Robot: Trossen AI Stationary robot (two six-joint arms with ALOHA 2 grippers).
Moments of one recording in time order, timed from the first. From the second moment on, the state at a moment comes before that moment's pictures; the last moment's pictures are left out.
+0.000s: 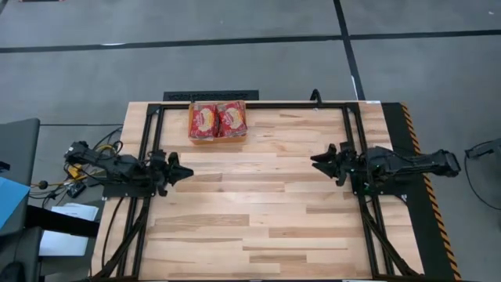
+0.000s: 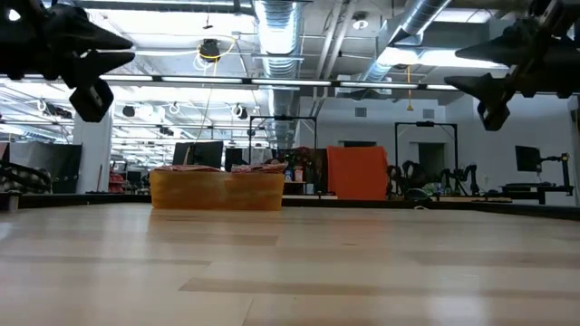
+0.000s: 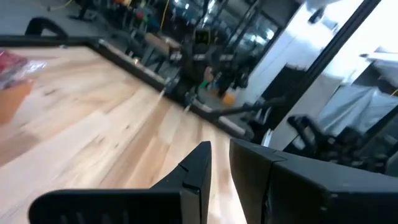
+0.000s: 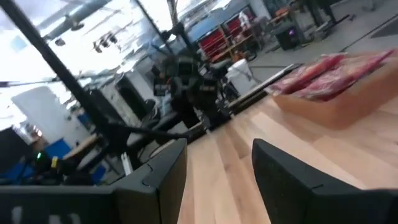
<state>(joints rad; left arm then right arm) -0.36 0.00 0.01 0.15 -0.42 -0.54 0.04 0.16 0.01 0.25 0.14 0.57</state>
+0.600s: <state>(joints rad) -0.36 0.01 0.01 0.09 -0.42 -0.59 0.08 0.16 0.01 0.10 0.24 0.52</state>
